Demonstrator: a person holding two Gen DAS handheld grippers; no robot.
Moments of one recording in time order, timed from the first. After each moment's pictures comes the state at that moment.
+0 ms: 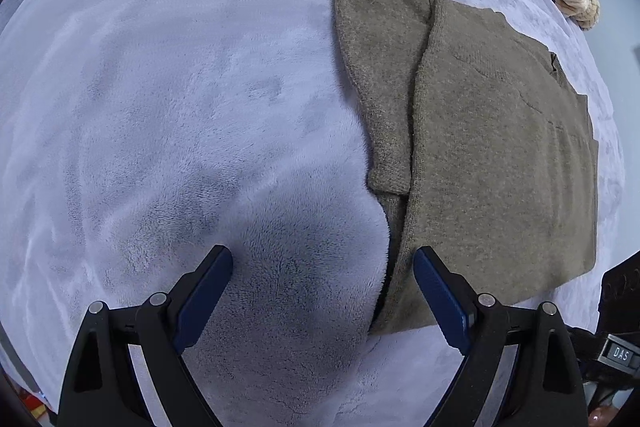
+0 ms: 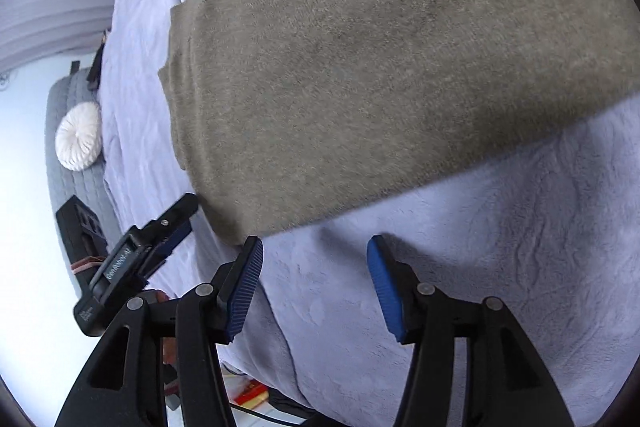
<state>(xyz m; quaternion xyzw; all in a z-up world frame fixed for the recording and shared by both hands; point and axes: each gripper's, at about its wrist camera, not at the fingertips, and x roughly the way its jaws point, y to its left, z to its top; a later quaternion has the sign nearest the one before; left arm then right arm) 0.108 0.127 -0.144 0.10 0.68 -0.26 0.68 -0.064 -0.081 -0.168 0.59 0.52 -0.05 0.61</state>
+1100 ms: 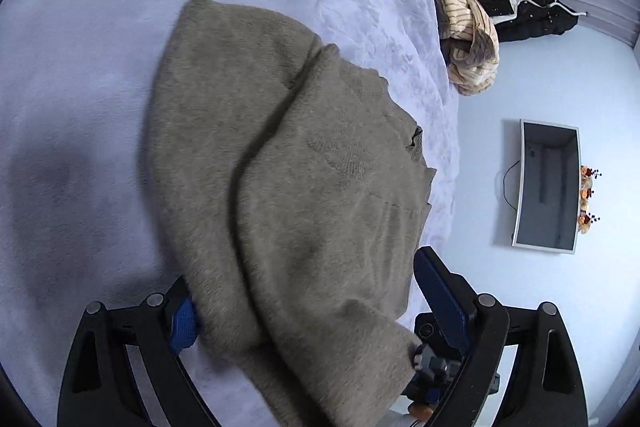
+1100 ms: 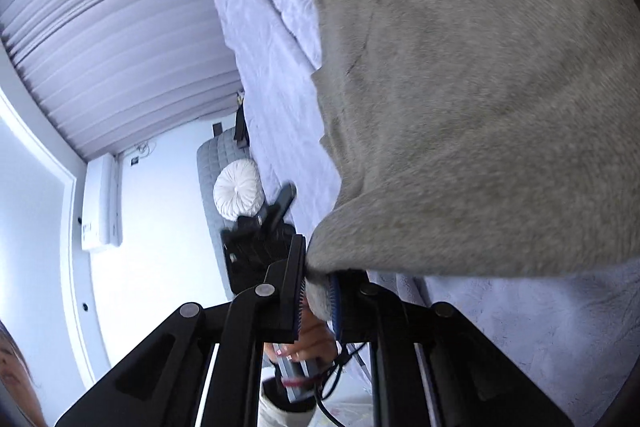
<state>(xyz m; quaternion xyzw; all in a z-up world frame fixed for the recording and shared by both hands) 0.177 0.054 -0.172 -0.19 0.73 -0.42 0.51 -0.032 -0.100 -0.160 0.76 0.28 0.08 0.58</state>
